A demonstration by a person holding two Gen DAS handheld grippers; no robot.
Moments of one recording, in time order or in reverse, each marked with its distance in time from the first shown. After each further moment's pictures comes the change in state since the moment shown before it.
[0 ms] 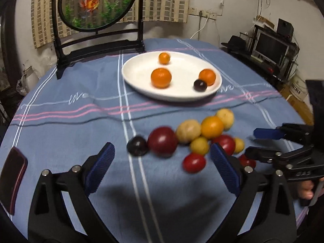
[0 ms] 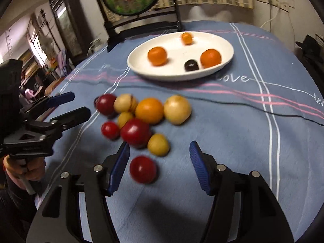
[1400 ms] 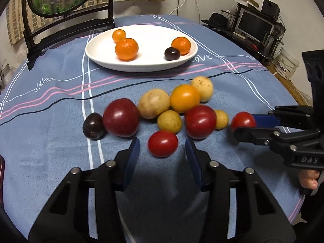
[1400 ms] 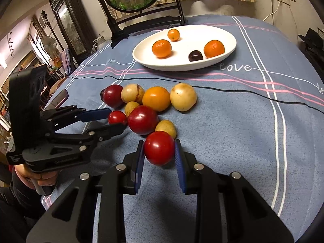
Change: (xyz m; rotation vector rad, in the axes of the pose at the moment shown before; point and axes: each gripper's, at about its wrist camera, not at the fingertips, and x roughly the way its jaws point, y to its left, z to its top) left arm 0.031 -0.031 -0.010 0.083 0.136 -0.128; right arm -0.007 -0.001 -0.008 0.031 0.022 0.041
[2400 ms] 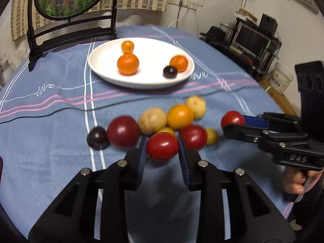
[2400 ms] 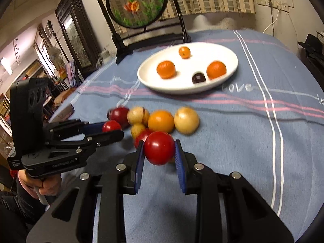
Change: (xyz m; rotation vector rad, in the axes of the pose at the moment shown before) left arm -0.024 0.012 0.016 -0.076 -0.081 -0.074; right arm -0.009 0.001 0.021 0.005 -0.122 0.039
